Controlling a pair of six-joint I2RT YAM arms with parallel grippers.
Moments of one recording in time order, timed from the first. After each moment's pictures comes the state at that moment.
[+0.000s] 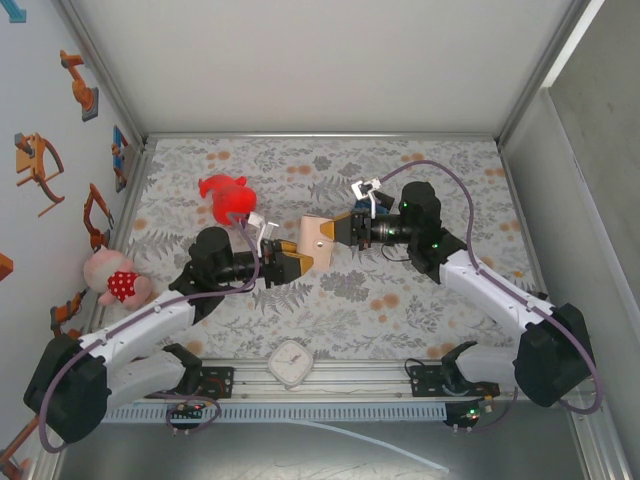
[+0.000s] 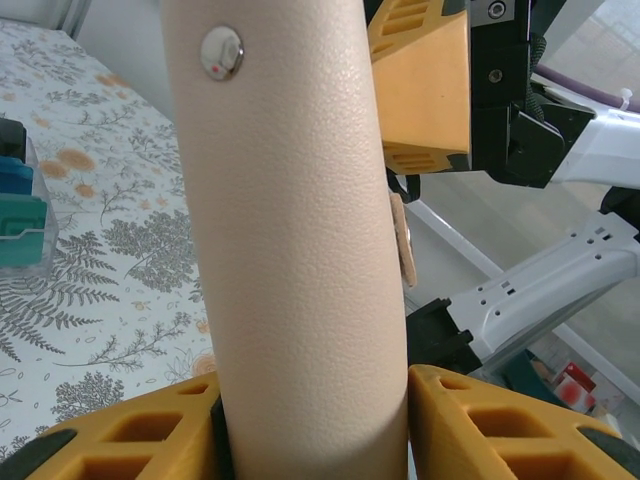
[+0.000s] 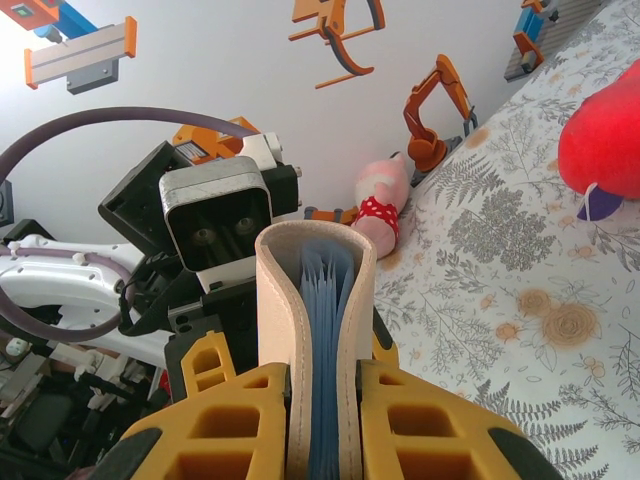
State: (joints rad) left arm -0.65 1.05 0.49 0.46 0.81 -0.56; right arm 0.55 1.25 0.85 0.24 -0.95 0.63
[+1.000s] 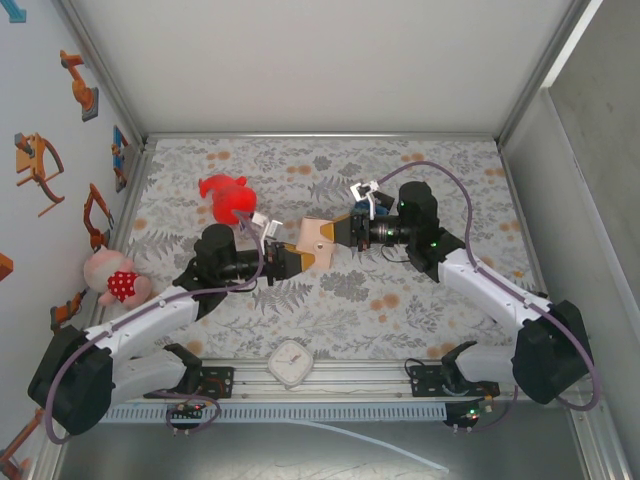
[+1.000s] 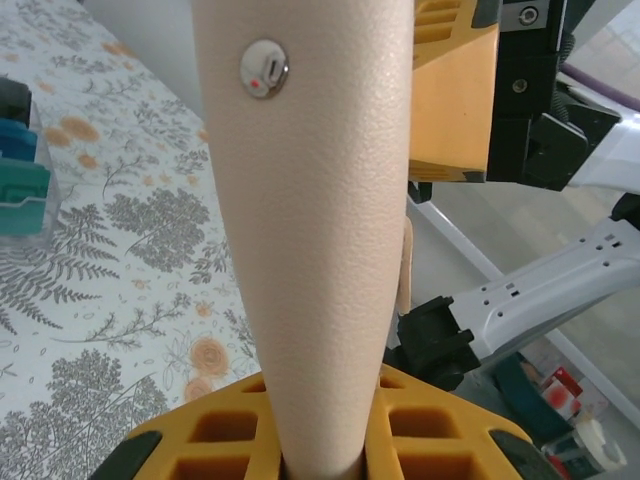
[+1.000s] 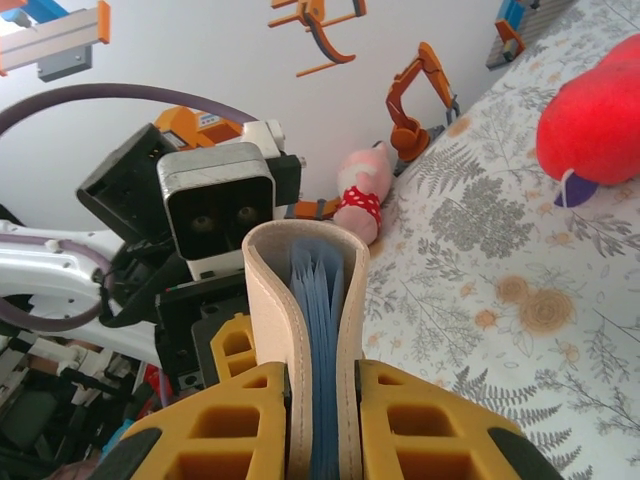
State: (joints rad) left arm -0.65 1.10 0.51 0.42 0.80 -0.59; right arm 0.54 1.27 0.85 0.18 -0.93 0.58
